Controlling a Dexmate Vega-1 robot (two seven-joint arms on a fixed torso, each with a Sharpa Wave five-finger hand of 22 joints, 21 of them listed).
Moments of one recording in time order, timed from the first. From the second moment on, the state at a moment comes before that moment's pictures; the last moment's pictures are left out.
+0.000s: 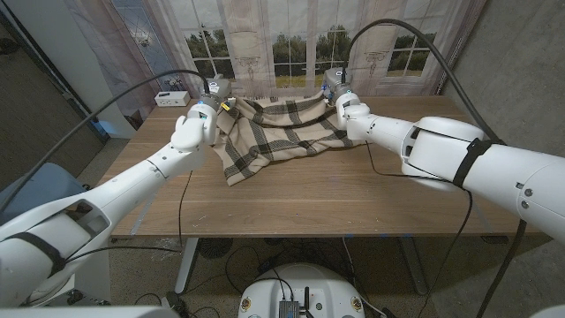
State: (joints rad) left arm 0.46 0.71 0.76 -1.57 0.88 0.58 0.02; left_hand 1.07 0.15 0.31 -0.13 0.19 0.81 -0.02 0.47 0.34 0.33 -0.11 0.20 0.20 0.04 -0.03 0.18 0.17 0.21 0.07 0.24 0.19; right arm 0.05 -0.11 -1.32 -0.48 -0.39 -0.31 -0.41; right_hand 1.03 0.05 0.30 -0.12 0.30 0.94 -0.19 0.19 0.20 0.85 -0.15 0.55 0.43 0.87 -0.11 0.51 1.03 0.56 0.02 0.55 0.19
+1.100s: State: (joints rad) left arm 0.51 0.74 0.72 -1.63 0.66 0.58 0.10; left_hand 0.82 0.18 0.25 -0.01 0.18 0.24 -0.04 0.17 0.20 0.15 -0.05 0.19 0.20 0.01 0.00 0.18 0.18 0.14 0.13 0.21 0.20; right arm 0.01 -0.08 -1.31 -0.44 -0.24 -0.46 -0.59; right_hand 0.79 0.05 0.33 -0.05 0.26 0.72 -0.17 0.19 0.20 0.57 -0.11 0.32 0.32 0.67 -0.07 0.20 0.68 0.53 0.06 0.52 0.19
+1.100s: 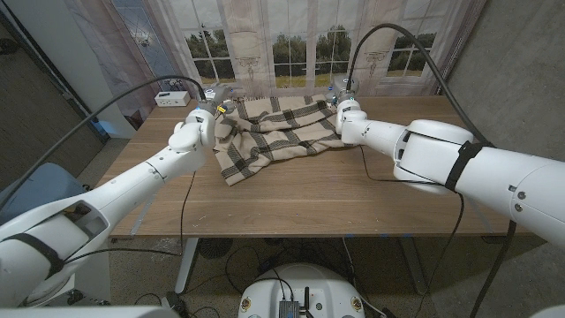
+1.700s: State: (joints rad) left arm 0.70 0.84 0.59 -1.83 0.42 0.47 0.12; left_hand 0.69 0.16 0.23 0.07 0.18 0.15 -0.03 0.17 0.19 0.09 -0.02 0.19 0.20 -0.02 0.04 0.18 0.18 0.08 0.16 0.21 0.20; right arm -0.24 -0.35 -1.17 -0.95 -0.42 -0.85 -0.62; right_hand 0.77 0.06 0.36 -0.06 0.24 0.61 -0.17 0.18 0.20 0.50 -0.11 0.26 0.30 0.60 -0.06 0.18 0.64 0.51 0.06 0.50 0.19
